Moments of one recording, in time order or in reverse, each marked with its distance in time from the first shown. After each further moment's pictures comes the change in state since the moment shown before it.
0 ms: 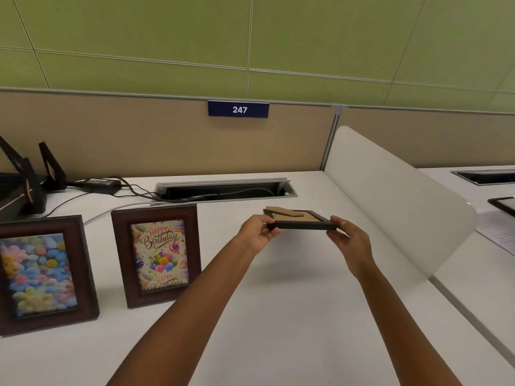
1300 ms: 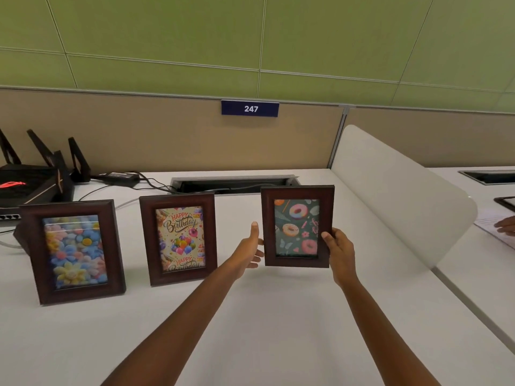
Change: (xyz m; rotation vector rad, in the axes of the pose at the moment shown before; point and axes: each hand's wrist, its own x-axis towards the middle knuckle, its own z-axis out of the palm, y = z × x) left_hand -0.025 -0.040 -0.063 0.716 0.023 0.074; right_hand -0.051 0.038 0.022 -0.170 -0.061 -0.152
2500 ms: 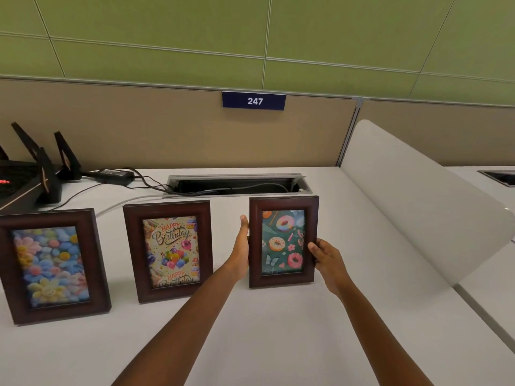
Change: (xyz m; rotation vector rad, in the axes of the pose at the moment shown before) left_hand 0.075 -0.007 -0.004 -0.508 -0.009 0.093; right_hand 0.040 0.033 0.028 0.093 -0.266 0.273
